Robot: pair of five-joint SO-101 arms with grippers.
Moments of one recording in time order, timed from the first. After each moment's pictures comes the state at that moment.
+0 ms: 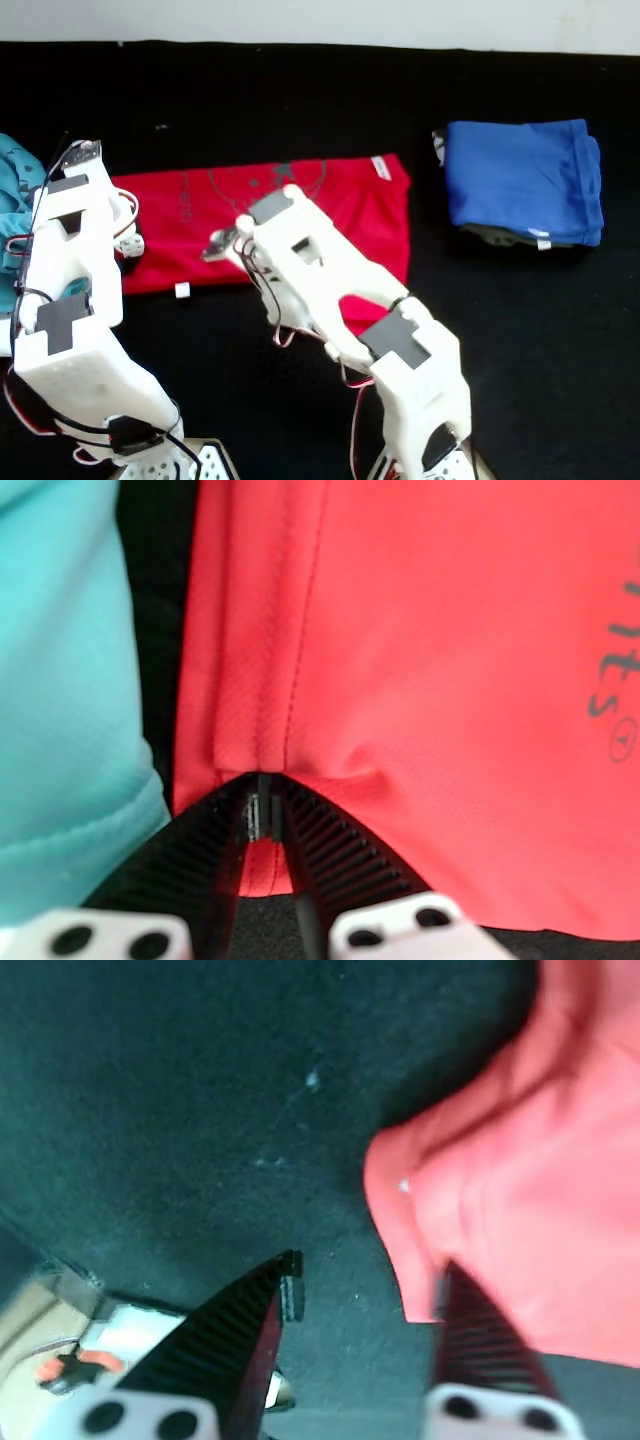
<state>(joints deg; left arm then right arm) -26.0 20.0 14.3 56.7 -12.6 -43.0 23.1 -1.8 96.3 31.3</state>
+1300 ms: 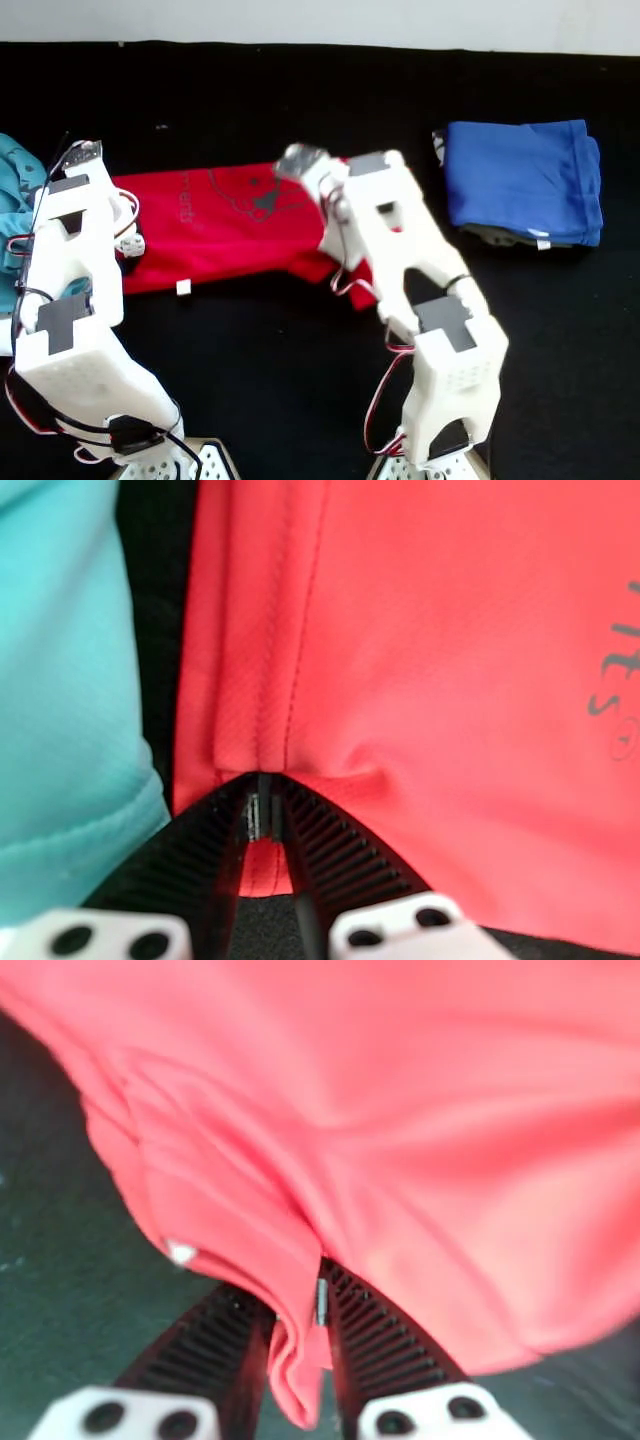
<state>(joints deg) -26.0 20.0 14.3 56.7 -12.6 -21.9 20.5 -5.2 78.2 34.9</state>
